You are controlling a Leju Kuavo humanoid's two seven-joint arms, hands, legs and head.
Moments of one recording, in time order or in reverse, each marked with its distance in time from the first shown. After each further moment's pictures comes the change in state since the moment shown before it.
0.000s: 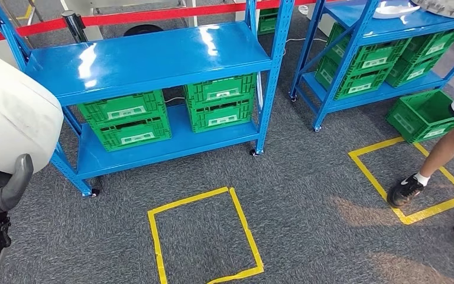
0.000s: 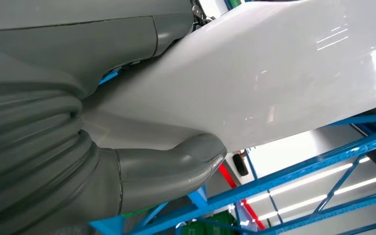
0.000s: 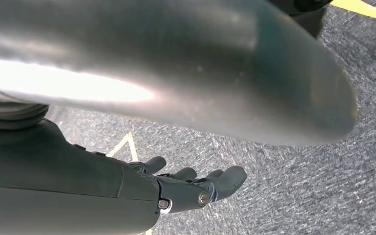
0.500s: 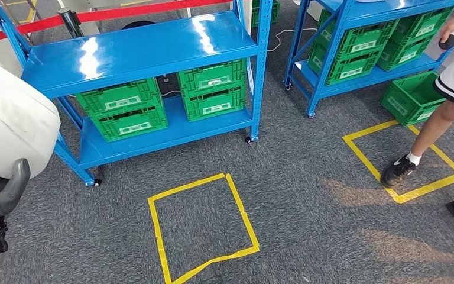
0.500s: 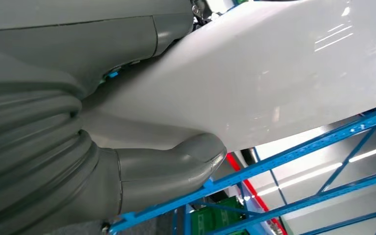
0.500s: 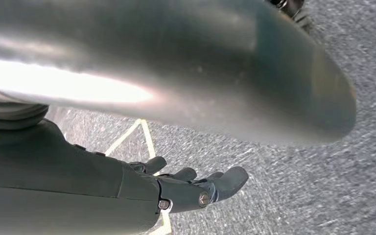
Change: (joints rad) left arm 0.018 0.015 0.018 0.021 0.015 -0.004 -0.001; right arm -0.002 -0.004 0.006 0.000 0.021 0.017 0.012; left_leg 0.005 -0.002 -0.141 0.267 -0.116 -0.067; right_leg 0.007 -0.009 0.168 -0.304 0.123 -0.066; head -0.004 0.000
